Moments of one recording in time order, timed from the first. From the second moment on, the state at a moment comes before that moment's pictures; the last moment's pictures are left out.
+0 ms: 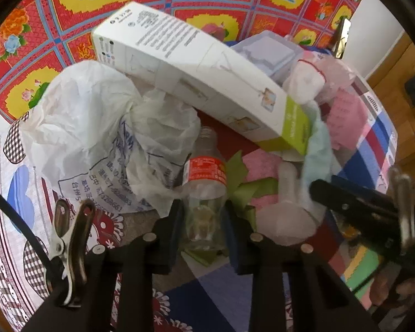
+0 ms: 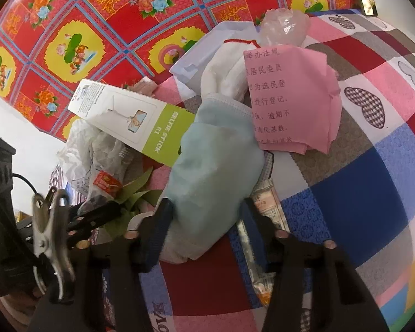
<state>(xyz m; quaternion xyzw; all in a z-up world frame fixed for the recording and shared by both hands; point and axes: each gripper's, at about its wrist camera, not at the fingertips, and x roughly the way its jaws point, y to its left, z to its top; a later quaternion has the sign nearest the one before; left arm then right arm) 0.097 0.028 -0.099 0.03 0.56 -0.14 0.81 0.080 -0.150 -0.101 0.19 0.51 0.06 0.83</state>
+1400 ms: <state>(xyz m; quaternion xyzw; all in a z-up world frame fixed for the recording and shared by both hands) 0.062 0.082 -0.036 -0.06 0.52 -0.09 0.85 0.037 -0.118 -0.055 0.05 0.48 0.19 0.85</state>
